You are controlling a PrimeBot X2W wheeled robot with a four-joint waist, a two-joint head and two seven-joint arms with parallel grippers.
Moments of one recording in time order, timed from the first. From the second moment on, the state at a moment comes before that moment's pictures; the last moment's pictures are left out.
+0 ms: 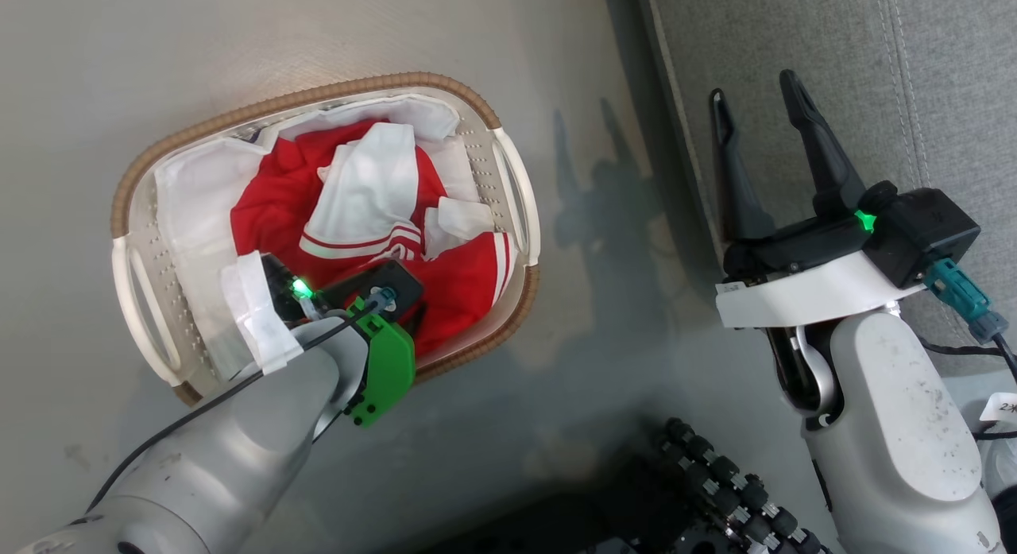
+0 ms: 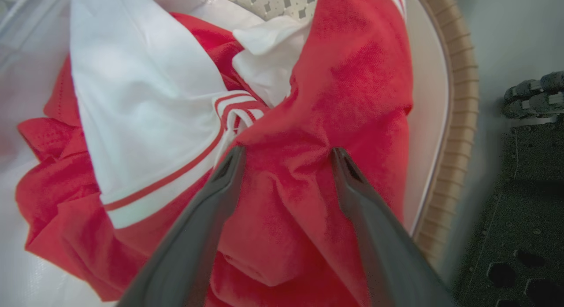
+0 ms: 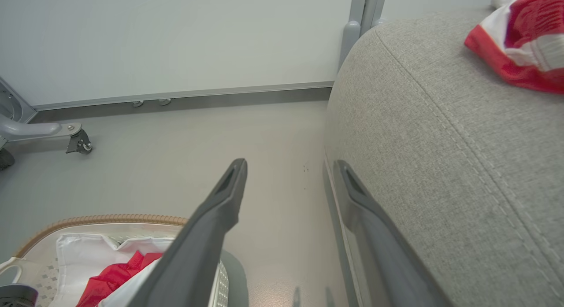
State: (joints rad) left arm -0.88 0.21 -1.25 0.98 -0.55 -0.13 -0.09; right arm -0.45 -0.05 0.15 0.05 0.23 0.13 -0.26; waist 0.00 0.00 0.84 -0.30
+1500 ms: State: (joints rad) left arm -0.91 0.13 -1.19 1.01 -0.64 -0.12 -0.26; right arm -0.42 -0.05 0.06 0.10 0.15 0.13 -0.26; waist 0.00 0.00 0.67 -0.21
